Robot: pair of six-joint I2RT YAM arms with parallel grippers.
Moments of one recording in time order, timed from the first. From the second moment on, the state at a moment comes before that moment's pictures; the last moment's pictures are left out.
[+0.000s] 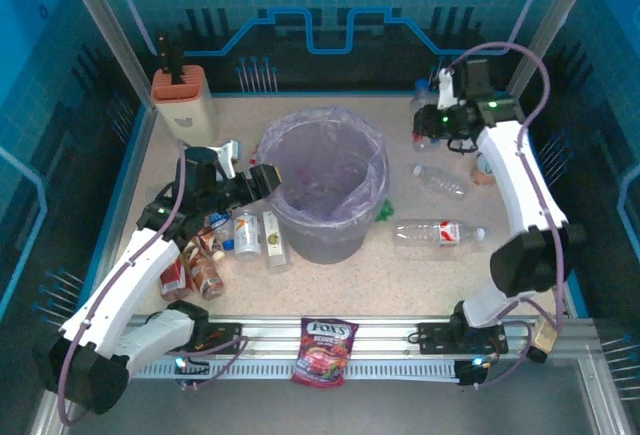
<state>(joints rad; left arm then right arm) -0.30 1.00 0.91 -0.49 0.35 -0.74 0.12 1.59 1.76 -1.04 -0.13 0.18</state>
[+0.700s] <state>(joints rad) -0.35 1.10 0.96 -0.47 0.35 -0.71 0.76 1.78 2.16 -1.42 -0.04 0.11</state>
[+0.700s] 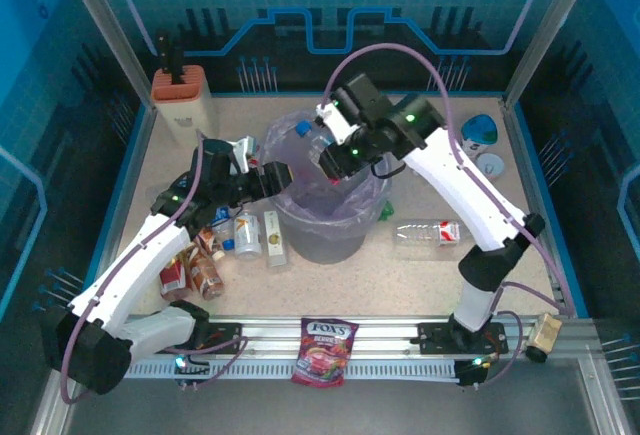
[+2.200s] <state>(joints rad) -0.37 1.10 0.97 -0.46 0.34 -0.69 0.71 1.73 2.25 -1.38 -0.11 0.10</state>
